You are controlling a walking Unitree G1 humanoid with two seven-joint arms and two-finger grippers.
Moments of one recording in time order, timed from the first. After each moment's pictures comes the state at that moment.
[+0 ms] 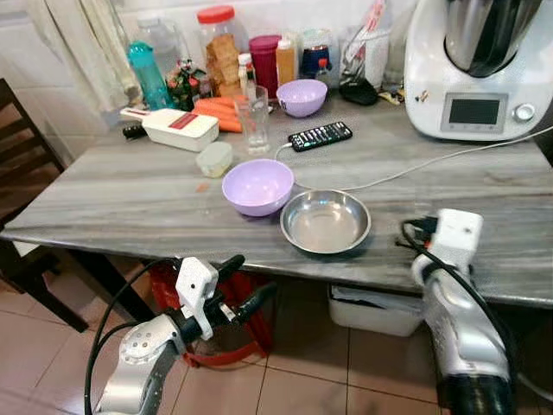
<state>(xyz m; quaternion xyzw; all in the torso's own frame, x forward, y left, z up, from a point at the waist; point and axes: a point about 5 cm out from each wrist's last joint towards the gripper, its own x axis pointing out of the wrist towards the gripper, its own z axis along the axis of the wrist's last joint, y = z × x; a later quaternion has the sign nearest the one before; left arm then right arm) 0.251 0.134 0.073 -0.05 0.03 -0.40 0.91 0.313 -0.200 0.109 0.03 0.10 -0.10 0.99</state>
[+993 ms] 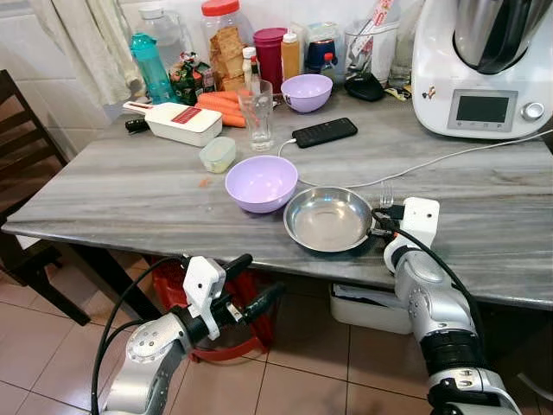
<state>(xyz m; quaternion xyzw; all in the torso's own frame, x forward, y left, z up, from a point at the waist) 0.251 0.125 0.076 -0.06 0.02 -0.42 0.91 0.344 -0.179 0.099 0.04 0.14 -0.06 0.99</state>
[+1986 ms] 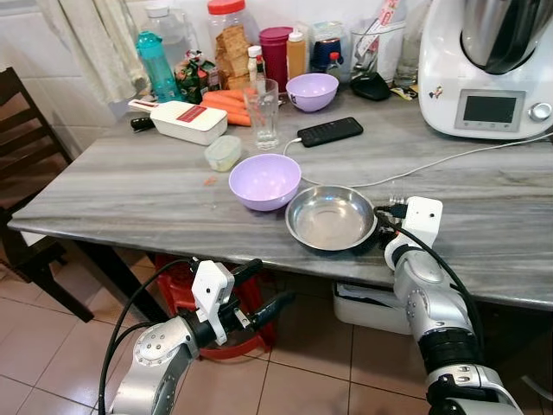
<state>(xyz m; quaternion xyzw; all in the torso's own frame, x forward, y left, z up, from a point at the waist) 0.246 0.114 0.074 -0.06 0.02 -0.44 0.90 0.346 -0.183 0.098 0.06 0.12 -0.08 0.99</state>
